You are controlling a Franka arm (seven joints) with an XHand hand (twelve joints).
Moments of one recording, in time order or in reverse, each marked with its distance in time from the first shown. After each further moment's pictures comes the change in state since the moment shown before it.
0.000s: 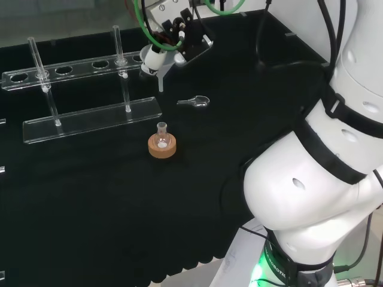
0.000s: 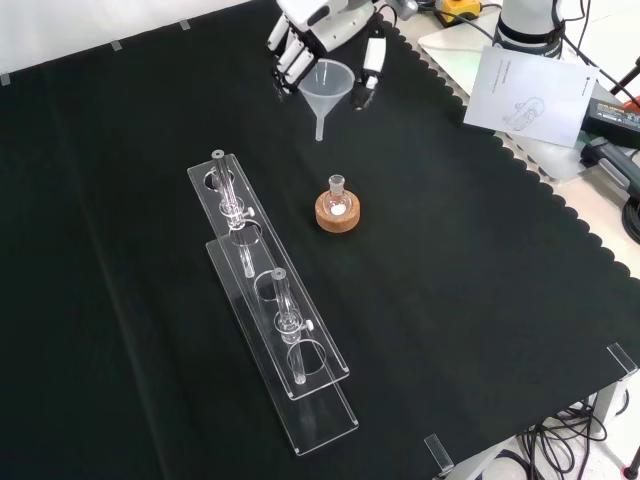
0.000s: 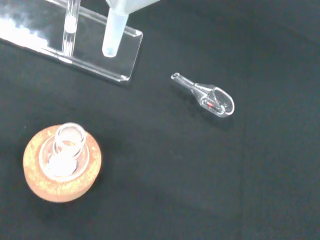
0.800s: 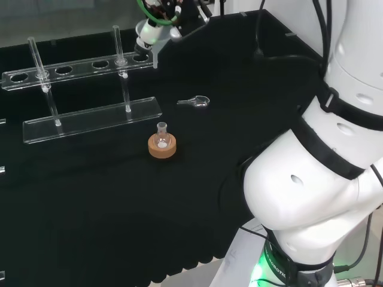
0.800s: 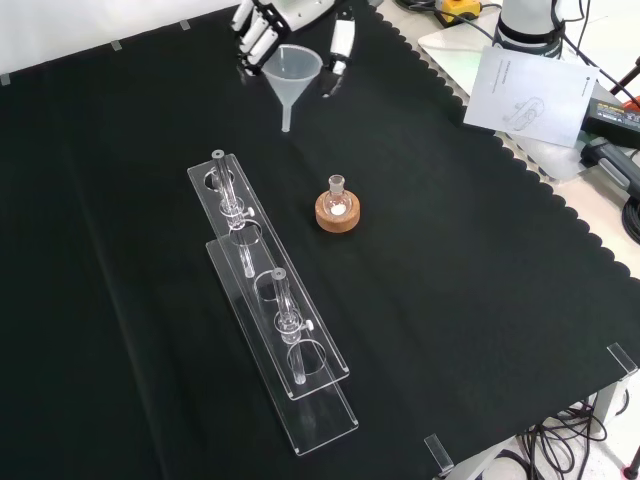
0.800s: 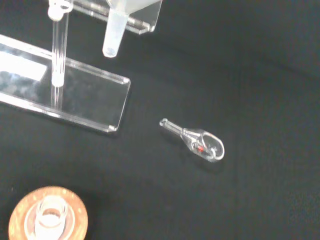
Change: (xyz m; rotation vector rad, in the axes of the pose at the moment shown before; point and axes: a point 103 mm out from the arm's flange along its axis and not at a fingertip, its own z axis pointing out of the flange) arm -0.021 0.034 -0.040 -0.046 0.041 0.016
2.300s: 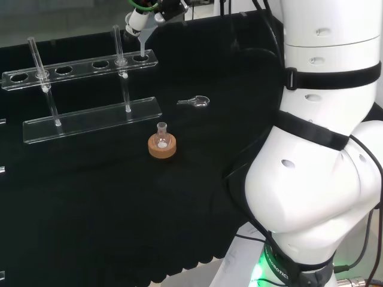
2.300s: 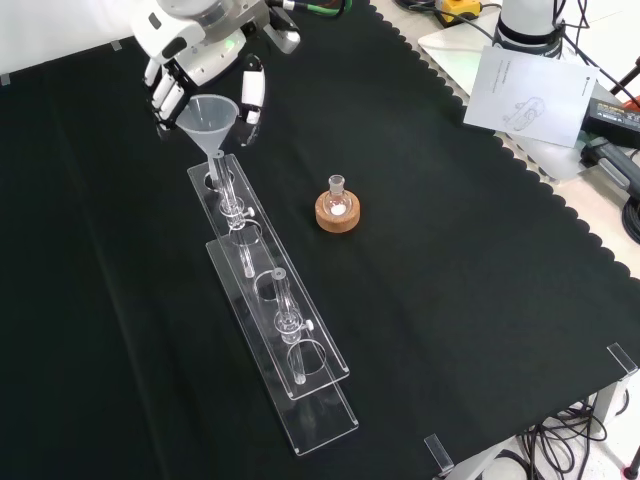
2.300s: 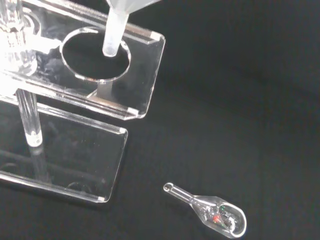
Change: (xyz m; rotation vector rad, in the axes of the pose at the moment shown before) arm -0.003 0.131 0.001 0.041 0.025 -0.041
